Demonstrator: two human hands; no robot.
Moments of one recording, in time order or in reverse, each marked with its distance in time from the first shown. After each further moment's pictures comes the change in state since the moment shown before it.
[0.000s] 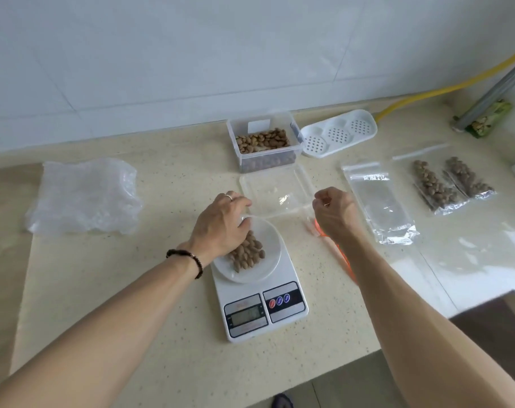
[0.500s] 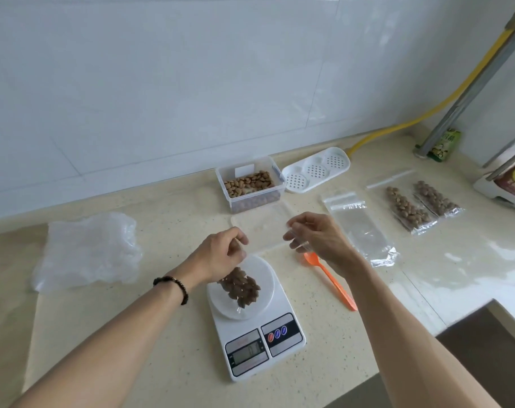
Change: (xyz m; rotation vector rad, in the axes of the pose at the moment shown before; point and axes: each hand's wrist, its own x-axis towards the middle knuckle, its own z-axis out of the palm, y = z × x) left_hand 0.005 0.017 -0.044 -0.265 -0.211 -0.056; right_hand -0.026 -0.038 -0.045 0.477 -0.303 -0.036
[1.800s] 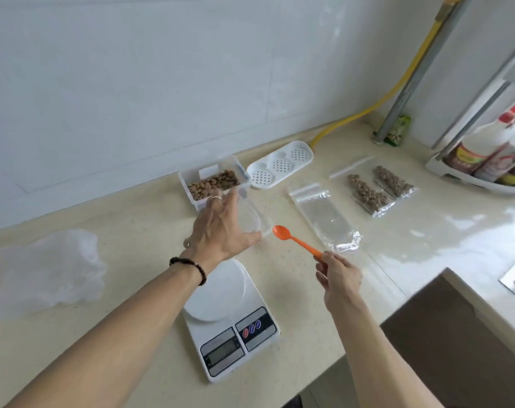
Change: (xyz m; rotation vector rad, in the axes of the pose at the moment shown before) left_hand 0.040 0.079 0.022 0.383 0.280 0.093; right_hand -0.048 0.082 -0.028 0.700 0.802 0.416
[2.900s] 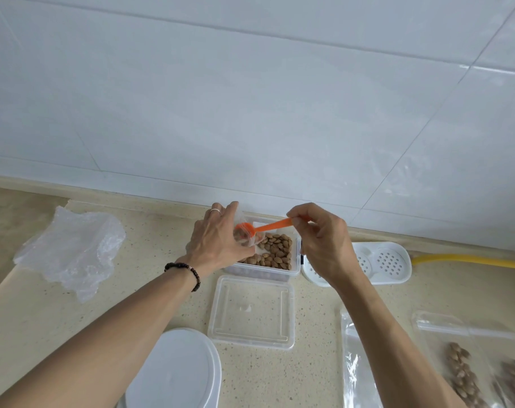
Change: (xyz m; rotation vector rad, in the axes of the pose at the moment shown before) left_hand 0.133 -0.077 0.011 0.032 0.179 -0.530; right_hand 0.076 -0.146 0.253 -0.740 -1.162 -0.979
